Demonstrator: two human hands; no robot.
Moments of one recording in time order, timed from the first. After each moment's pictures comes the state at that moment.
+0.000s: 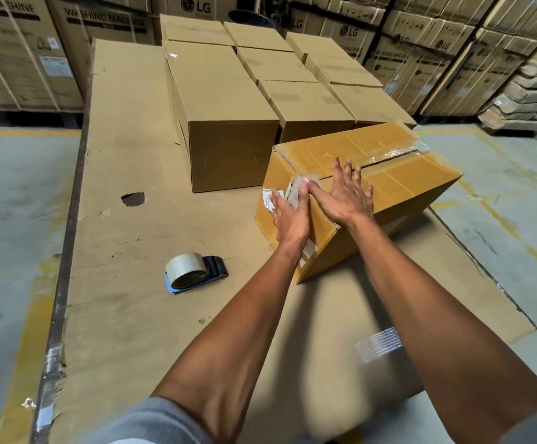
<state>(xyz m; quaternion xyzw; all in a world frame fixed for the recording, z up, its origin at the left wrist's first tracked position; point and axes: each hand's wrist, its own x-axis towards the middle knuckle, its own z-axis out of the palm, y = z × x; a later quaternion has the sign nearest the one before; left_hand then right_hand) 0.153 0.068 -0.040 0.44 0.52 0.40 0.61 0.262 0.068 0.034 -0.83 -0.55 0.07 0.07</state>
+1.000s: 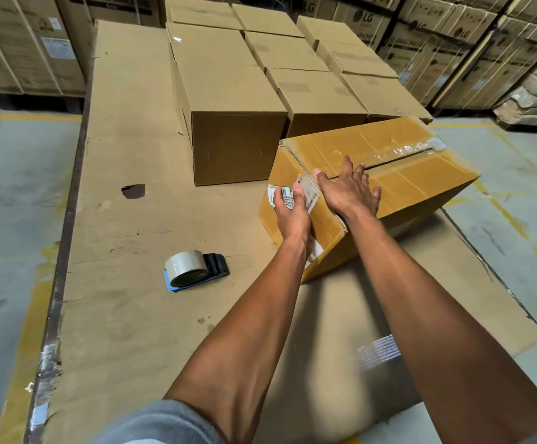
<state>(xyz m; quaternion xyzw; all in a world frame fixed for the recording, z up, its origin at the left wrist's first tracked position) 0.168 0.087 -0.054 0.24 0.49 0.47 0.69 0.253 0.094 0.029 -0.87 -0.47 0.09 0.08</state>
